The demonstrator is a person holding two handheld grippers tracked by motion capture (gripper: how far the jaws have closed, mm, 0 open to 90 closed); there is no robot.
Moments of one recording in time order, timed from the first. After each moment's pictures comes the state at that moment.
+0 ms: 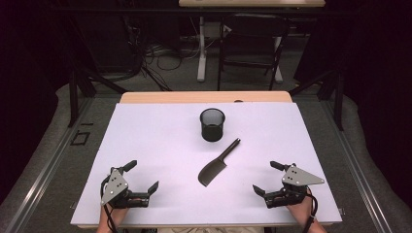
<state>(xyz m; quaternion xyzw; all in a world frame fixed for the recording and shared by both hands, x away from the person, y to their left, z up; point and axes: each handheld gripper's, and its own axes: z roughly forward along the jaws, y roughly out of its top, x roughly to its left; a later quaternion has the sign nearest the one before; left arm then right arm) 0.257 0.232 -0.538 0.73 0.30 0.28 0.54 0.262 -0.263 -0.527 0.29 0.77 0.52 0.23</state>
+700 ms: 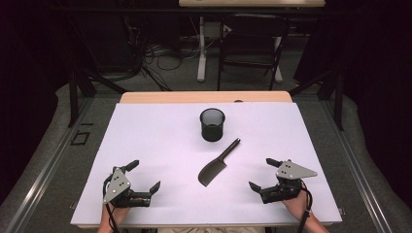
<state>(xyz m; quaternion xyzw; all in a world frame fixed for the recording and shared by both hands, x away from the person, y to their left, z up) 0.260 0.229 -0.538 0.74 0.29 0.28 0.54 0.276 -0.252 -0.523 0.29 0.78 0.50 0.22</state>
